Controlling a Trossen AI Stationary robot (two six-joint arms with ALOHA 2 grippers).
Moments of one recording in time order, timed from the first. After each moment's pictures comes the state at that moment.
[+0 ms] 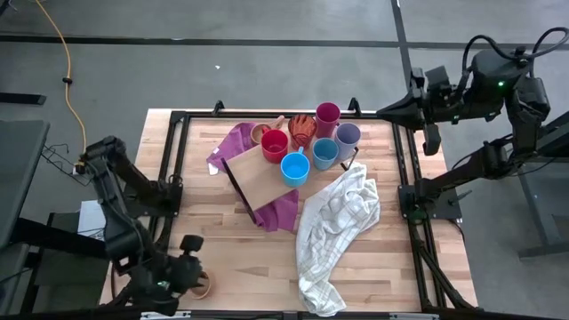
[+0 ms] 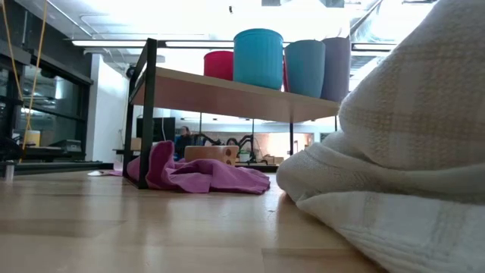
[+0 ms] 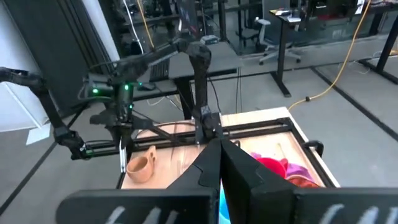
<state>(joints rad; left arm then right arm) -0.95 1.43 1.31 -0.91 -0.39 -0.77 -0.11 1.31 2.28 -1.19 -0.12 0.10</state>
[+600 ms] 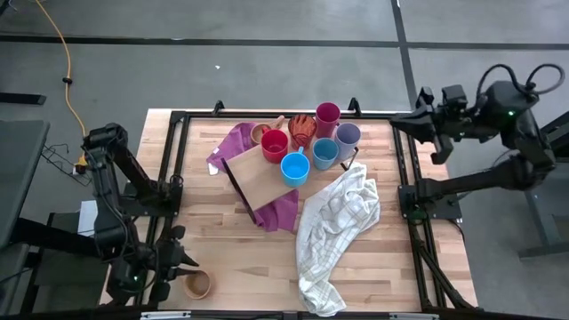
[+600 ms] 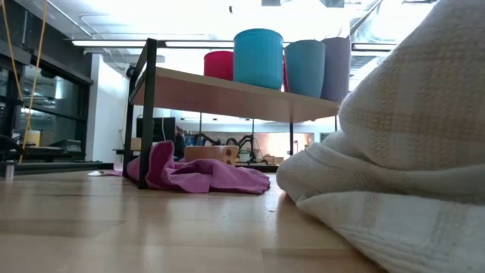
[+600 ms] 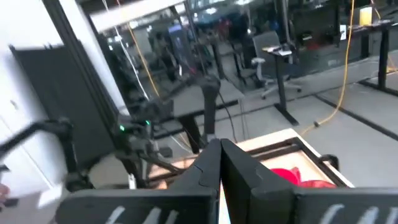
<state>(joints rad) -1.15 1.26 0.99 -0.76 -0.71 -1.11 -0.11 0.87 1.57 -0.70 -0.07 0.25</state>
